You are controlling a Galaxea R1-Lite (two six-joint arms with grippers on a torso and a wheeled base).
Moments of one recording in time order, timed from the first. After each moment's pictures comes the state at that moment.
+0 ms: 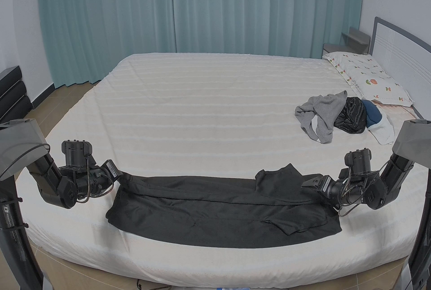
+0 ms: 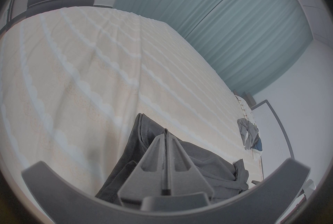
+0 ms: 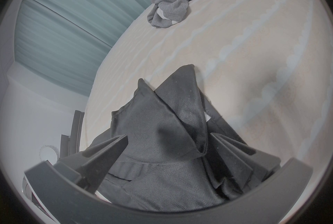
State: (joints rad) left arm 0.02 2.17 -0.70 -0.87 -0.21 -0.68; right arm 0.13 2.20 -0.66 -0.77 0.22 0.74
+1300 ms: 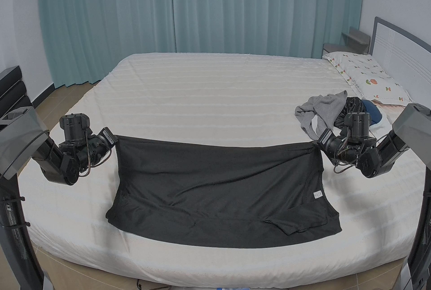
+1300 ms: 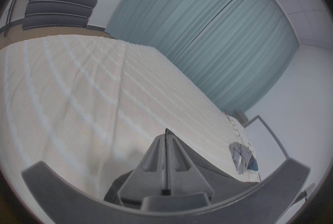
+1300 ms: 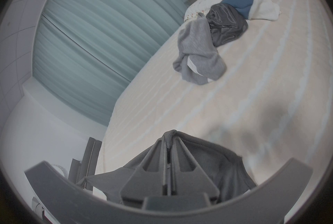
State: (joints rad) left arm 0.04 2.20 -0.96 -0.87 -0.15 -0.69; right arm 0.10 2.23 -1.03 -0.76 0.14 0.82
